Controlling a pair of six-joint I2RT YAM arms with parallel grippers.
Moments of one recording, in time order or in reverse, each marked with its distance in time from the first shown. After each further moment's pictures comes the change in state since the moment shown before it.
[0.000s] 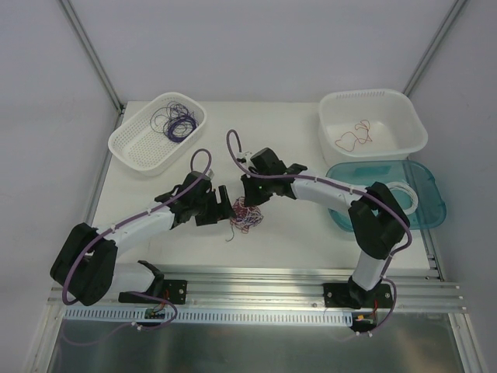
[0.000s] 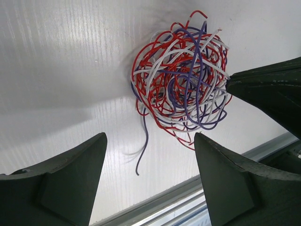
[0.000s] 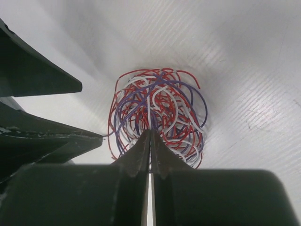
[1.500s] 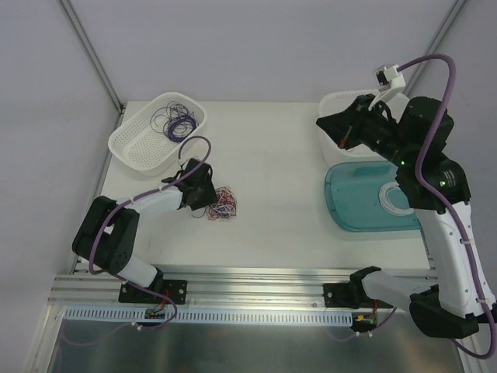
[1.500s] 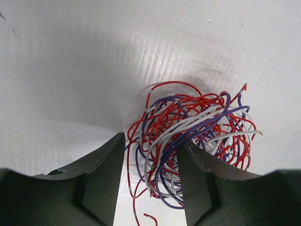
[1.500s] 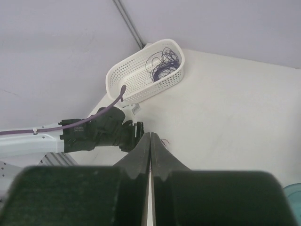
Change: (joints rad) left arm 0.110 0.244 0.143 -0.005 -0.279 -0.010; right arm -0.404 -0.654 0.423 -0.276 -0.070 0.103
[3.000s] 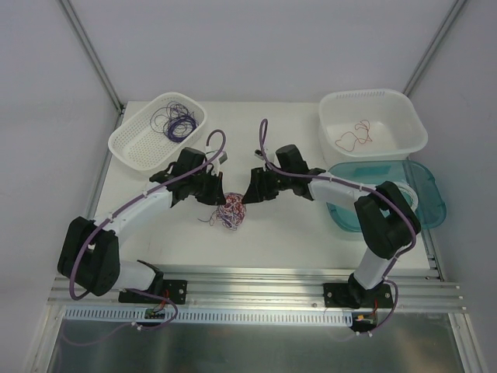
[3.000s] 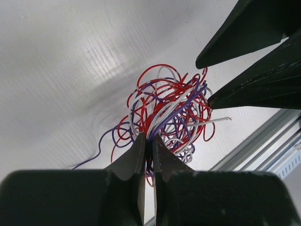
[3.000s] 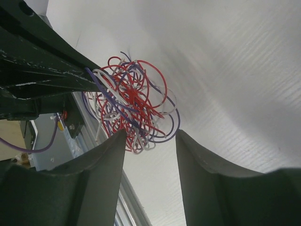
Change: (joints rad) left arm -0.008 -0.169 0.103 -0.147 0.471 0.562; right arm 0.230 0.600 -0.618 0.615 -0.328 0.053
